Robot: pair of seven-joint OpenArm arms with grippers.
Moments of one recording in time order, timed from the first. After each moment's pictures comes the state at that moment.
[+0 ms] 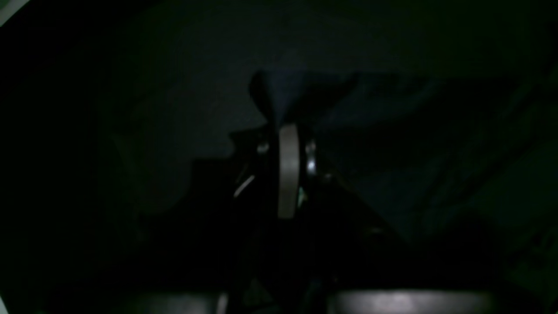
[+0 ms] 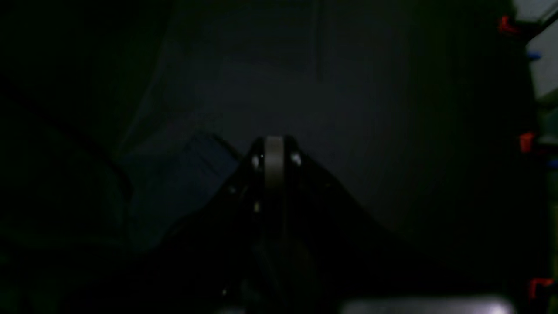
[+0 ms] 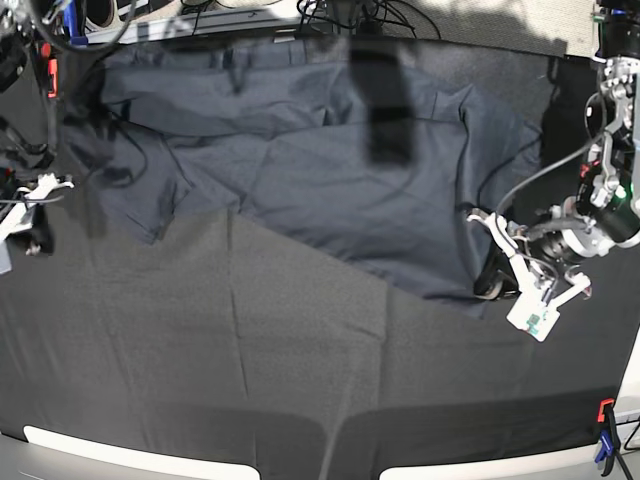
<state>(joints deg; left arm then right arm) -4.1 -27.0 5.5 108.3 -31.4 -17.3 51.2 -8.2 24.6 40.5 114.6 36.1 39.1 -68.5</state>
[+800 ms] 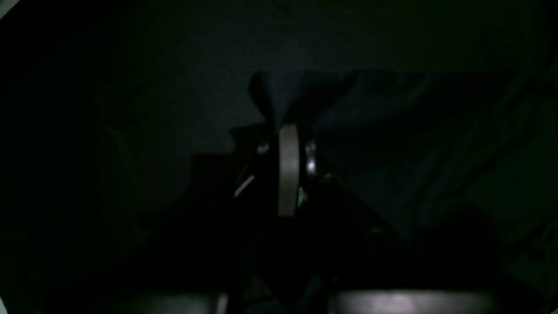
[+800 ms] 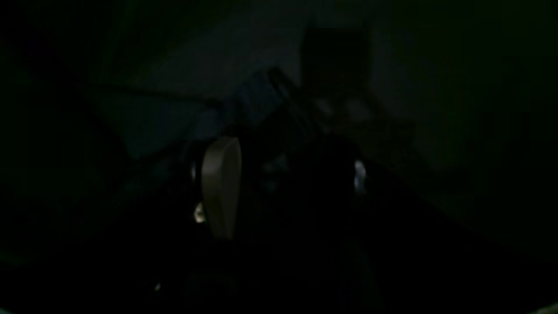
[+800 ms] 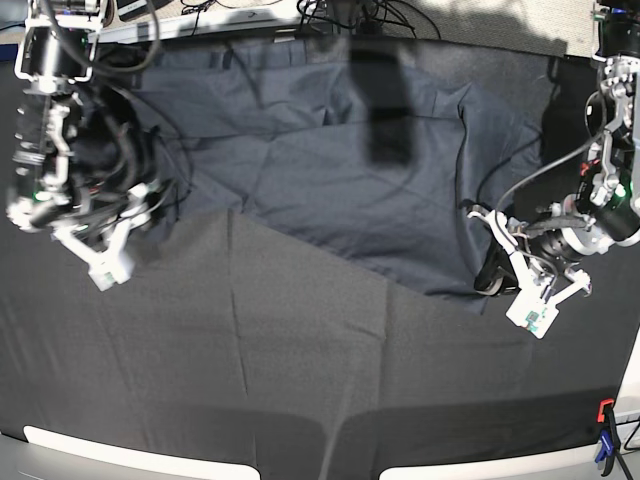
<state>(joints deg) -3.9 -27.0 5.5 108.3 -31.4 -17.3 51.9 3.5 24.9 8.1 84.2 21.3 39.1 -64.5</state>
